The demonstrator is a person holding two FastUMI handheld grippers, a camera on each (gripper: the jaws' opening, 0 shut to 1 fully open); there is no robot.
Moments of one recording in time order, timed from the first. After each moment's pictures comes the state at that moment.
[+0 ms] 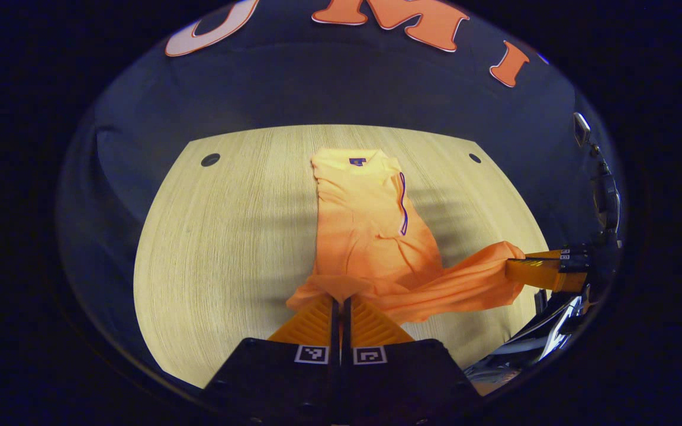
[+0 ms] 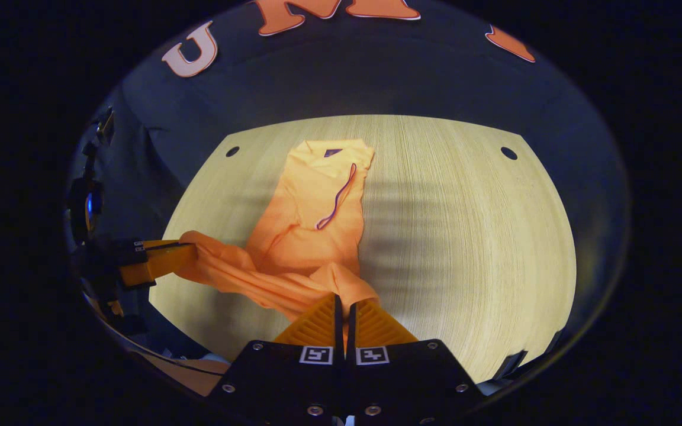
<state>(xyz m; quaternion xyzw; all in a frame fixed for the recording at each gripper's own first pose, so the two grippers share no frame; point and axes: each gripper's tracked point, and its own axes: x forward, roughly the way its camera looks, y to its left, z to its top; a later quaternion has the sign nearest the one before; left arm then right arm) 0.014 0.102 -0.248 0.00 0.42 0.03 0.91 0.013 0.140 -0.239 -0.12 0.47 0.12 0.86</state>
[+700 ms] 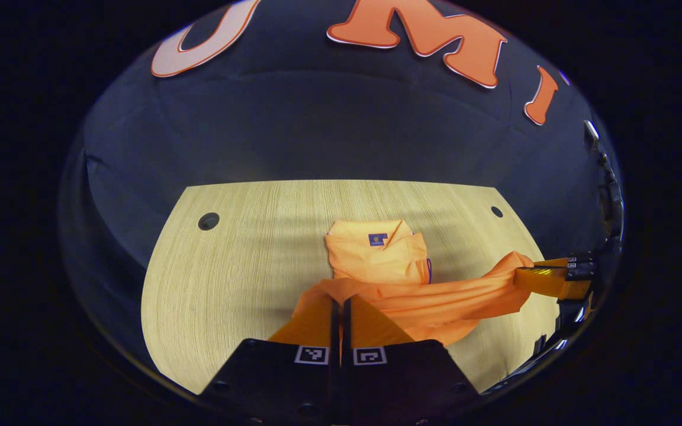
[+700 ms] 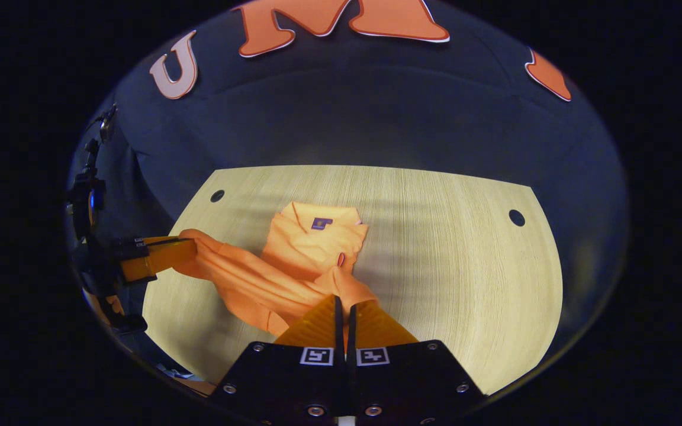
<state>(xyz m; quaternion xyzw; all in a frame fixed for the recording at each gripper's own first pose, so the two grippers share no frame) 0.167 0.145 -0.205 0.00 0.35 0.05 0.93 0.159 0.172 -0.210 -0.15 0.42 0.12 0.89</state>
